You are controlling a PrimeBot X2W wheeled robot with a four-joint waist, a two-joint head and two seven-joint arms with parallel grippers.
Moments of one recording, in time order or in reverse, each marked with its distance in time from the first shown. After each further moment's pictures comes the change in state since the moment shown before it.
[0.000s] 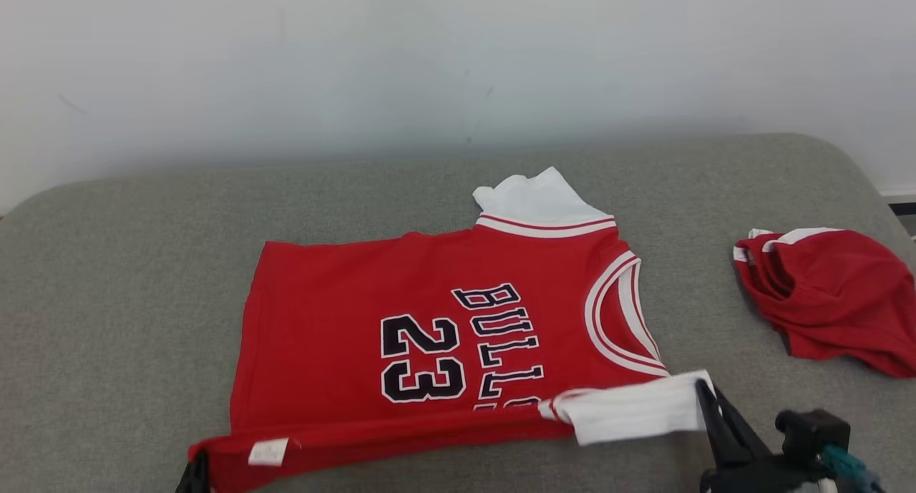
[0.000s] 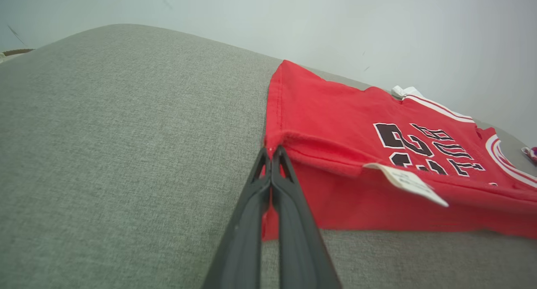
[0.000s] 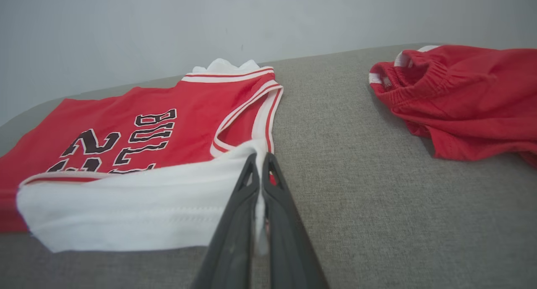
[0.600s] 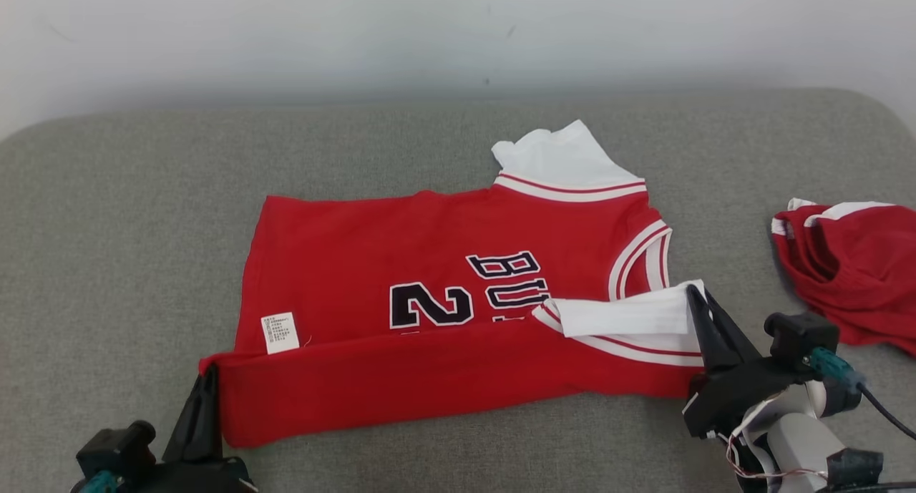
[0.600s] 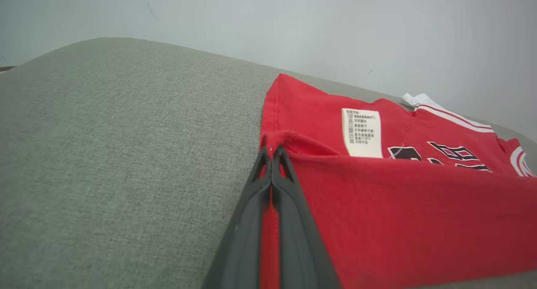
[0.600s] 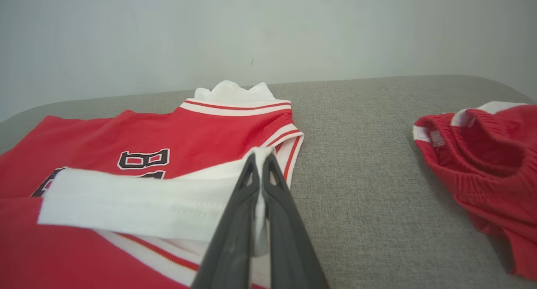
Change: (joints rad) left arm -0.199 0.000 -0.022 0.065 0.050 0.000 0.000; right arm -0.262 0.009 0.026 0.128 -0.017 0.000 0.000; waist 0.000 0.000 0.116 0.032
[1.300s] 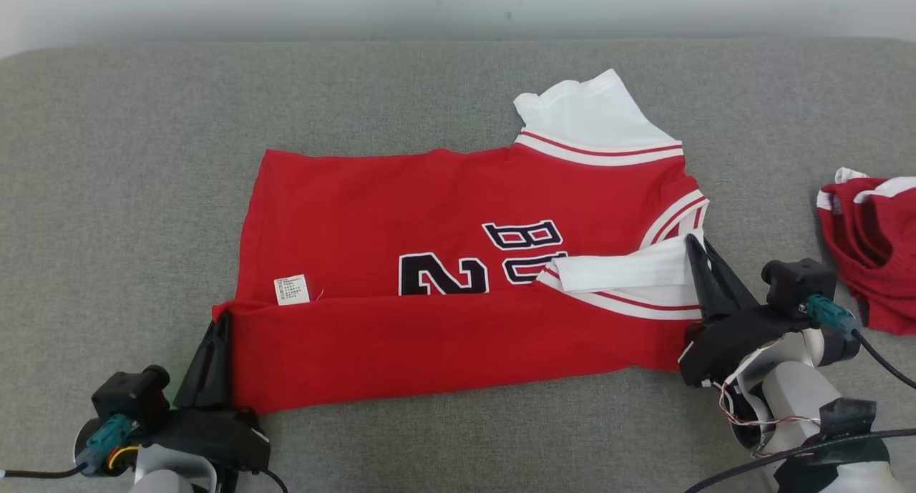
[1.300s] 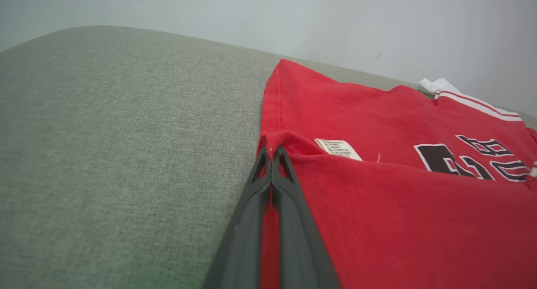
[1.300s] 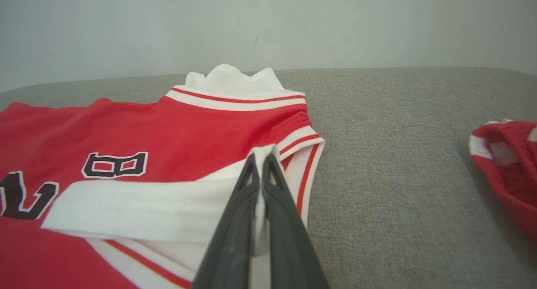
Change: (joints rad) left arm -0.126 0.000 -0.029 0.047 0.038 0.000 0.000; right arm -0.137 0.011 -0.002 0.081 -0.028 0.000 0.000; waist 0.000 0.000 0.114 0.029
